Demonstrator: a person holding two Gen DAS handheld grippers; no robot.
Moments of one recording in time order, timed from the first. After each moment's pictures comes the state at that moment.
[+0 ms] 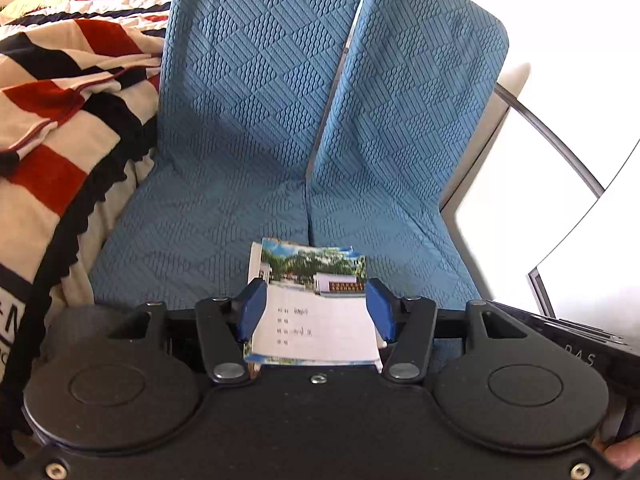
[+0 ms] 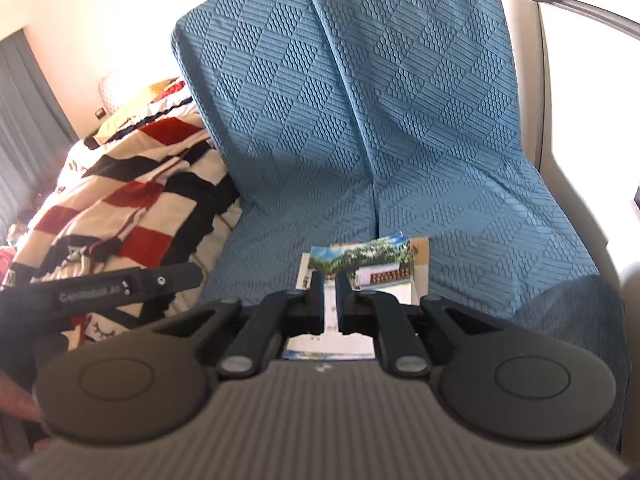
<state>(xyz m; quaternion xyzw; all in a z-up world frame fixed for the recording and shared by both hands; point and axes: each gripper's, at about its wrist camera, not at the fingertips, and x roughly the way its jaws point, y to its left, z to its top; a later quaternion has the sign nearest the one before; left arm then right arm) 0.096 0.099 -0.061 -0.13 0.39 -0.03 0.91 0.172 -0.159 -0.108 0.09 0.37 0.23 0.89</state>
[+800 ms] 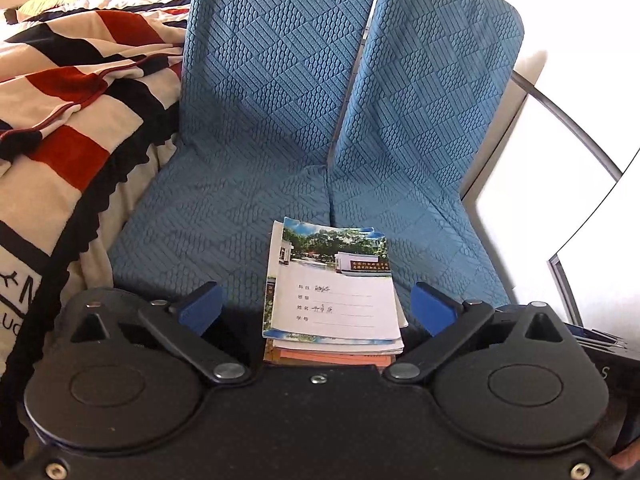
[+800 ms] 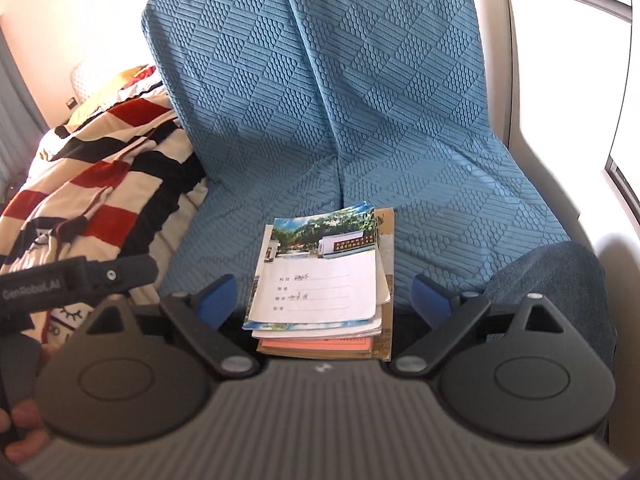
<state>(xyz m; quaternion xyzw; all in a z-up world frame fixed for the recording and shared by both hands) 0.075 0.093 -0.079 -0.12 0.40 0.00 0.91 0.155 -0.168 -0.139 0.08 0.39 0.19 0.90</state>
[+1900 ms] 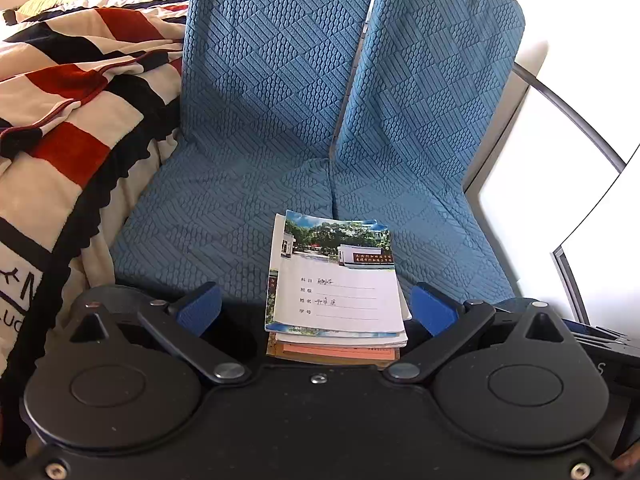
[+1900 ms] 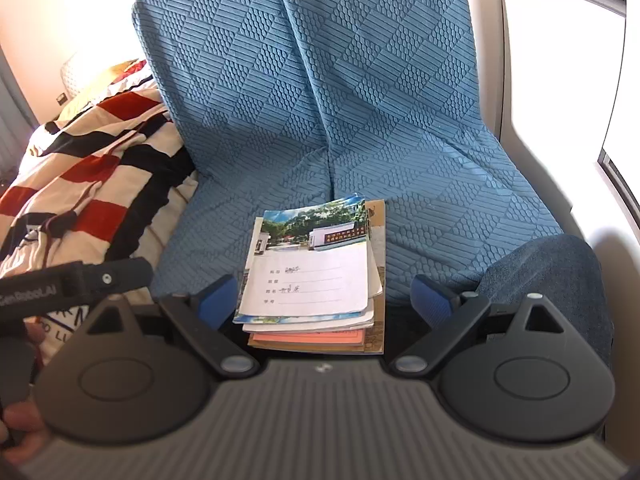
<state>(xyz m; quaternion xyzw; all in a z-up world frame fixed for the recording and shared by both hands) 0.075 0.090 -0.083 -0.11 0.41 0.00 0.91 0.156 -0.169 -0.144 0.07 0.40 0.18 0.90</state>
